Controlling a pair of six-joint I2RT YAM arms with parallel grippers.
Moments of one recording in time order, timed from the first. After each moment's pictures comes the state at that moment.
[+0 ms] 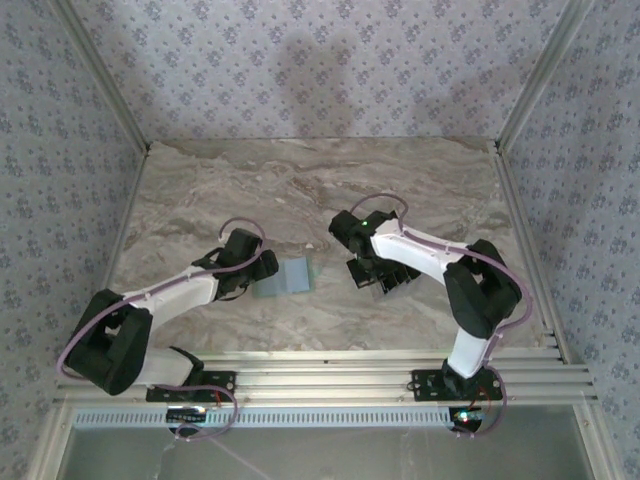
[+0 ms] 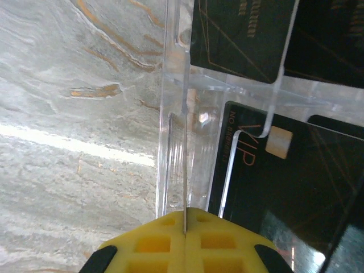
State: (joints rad) left arm -0.53 1.35 0.62 -0.24 -0.14 -0.78; right arm 0.73 1.74 1.24 -1.06 0.19 0.36
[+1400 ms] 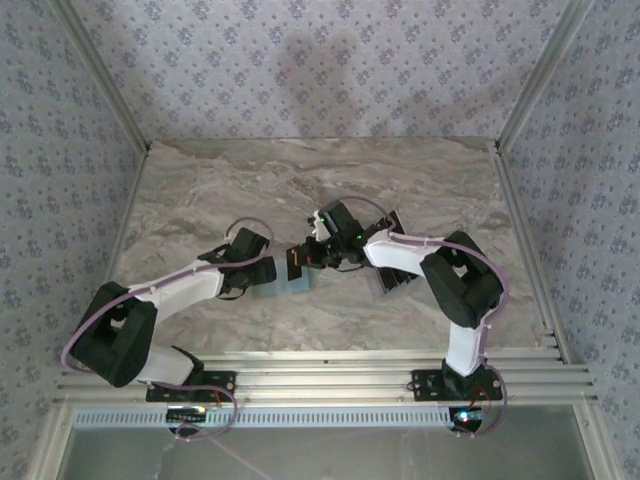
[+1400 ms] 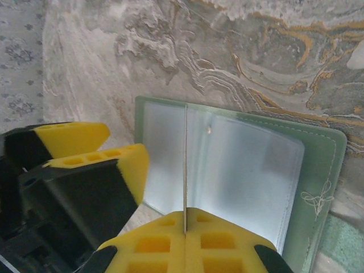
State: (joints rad) left arm -0.56 1.39 0.68 -0.39 -0.21 -0.67; right arm 0.73 1.87 1.12 -0.09 -0.50 0.74
